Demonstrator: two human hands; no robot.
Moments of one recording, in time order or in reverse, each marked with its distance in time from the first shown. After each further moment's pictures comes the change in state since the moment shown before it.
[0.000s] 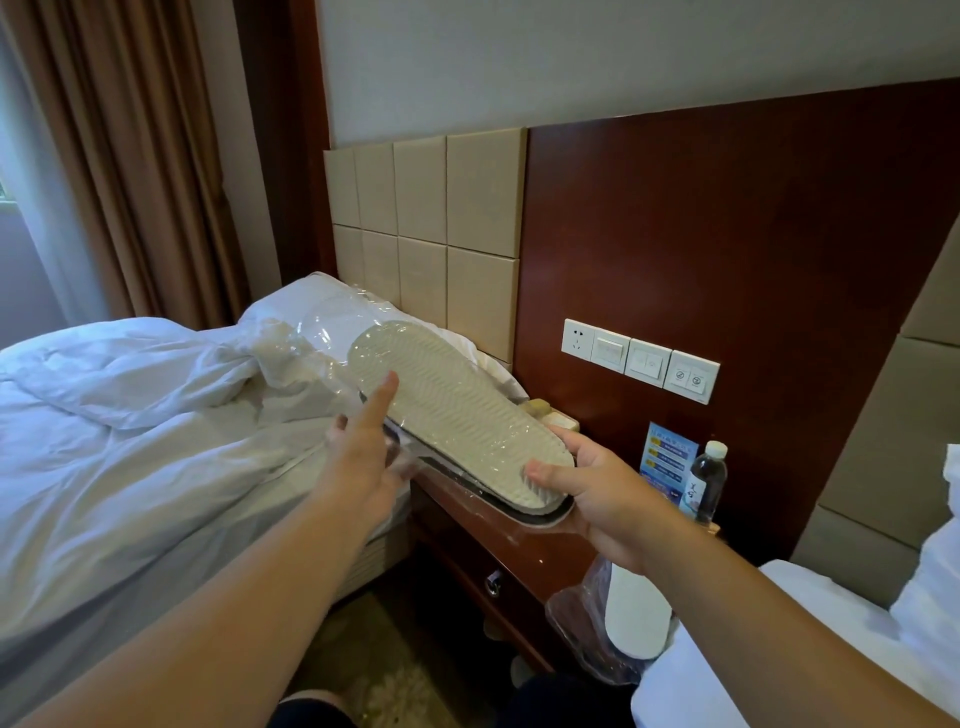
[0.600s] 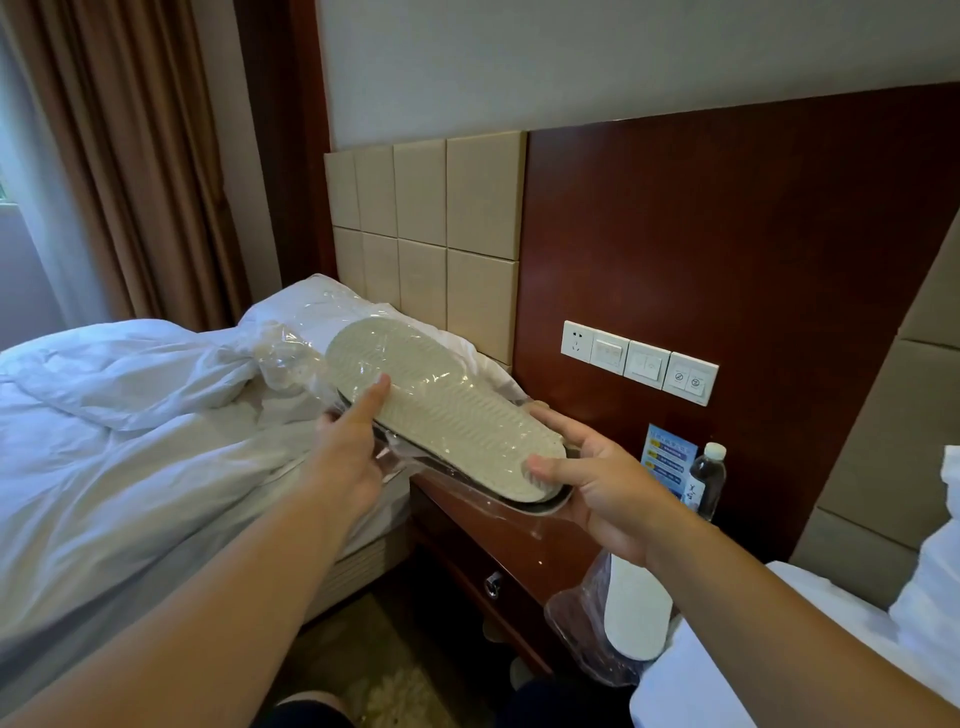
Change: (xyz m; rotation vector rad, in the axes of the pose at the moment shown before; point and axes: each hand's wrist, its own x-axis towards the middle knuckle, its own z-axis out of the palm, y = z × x) left_hand 0.002 0.010 0.001 -0.027 0.031 0.093; right_hand 0.002 -0.008 -0.004 0.083 -0.083 -0.064
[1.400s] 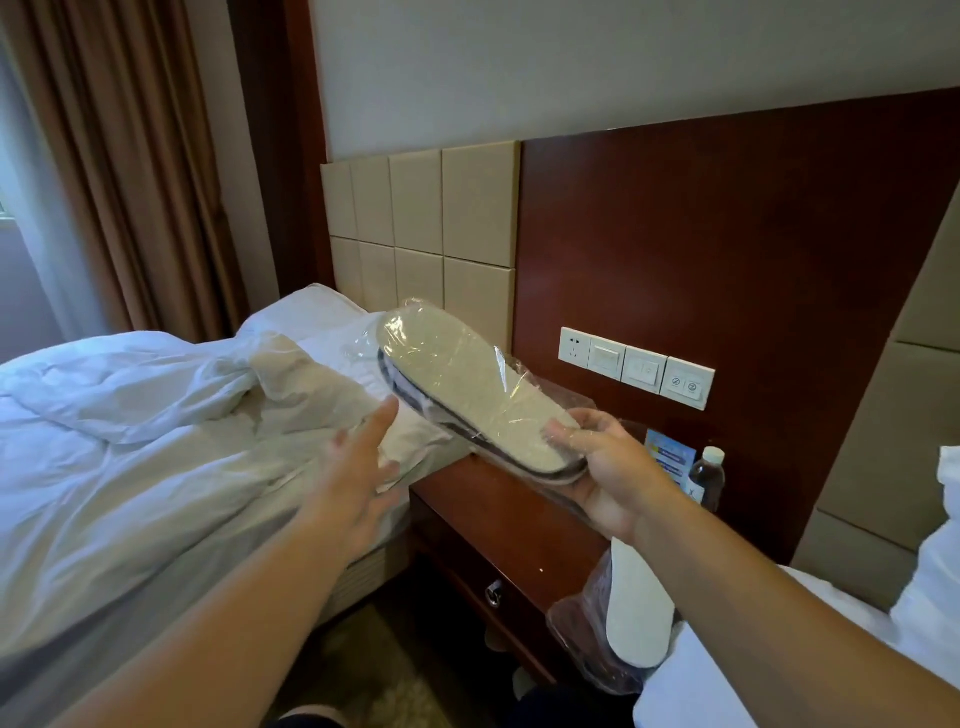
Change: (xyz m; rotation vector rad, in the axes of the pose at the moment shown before) left_hand -0.015 -0.007 -0.012 0.299 0.001 -0.063; right_hand 0.011 -0.016 0.003 0.159 0.346 0.023
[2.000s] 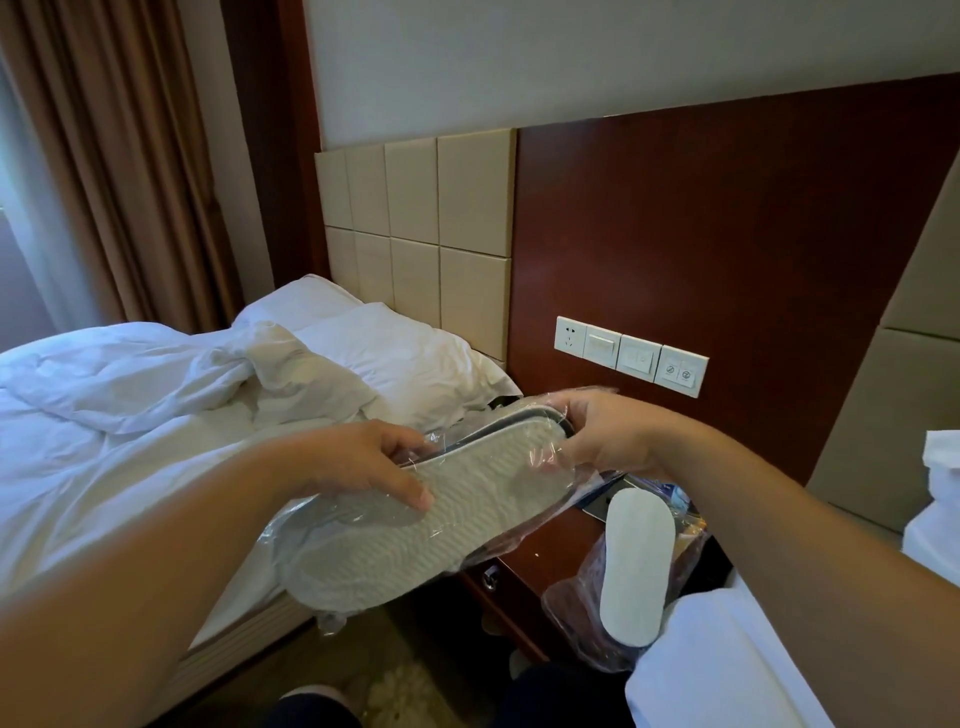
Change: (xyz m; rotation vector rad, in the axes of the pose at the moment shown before) left_hand -0.007 0.049 -0.011 1.172 -0.725 0.075; right_hand -0.008 -0.047 -0.001 -1.017 -0.401 -0.010
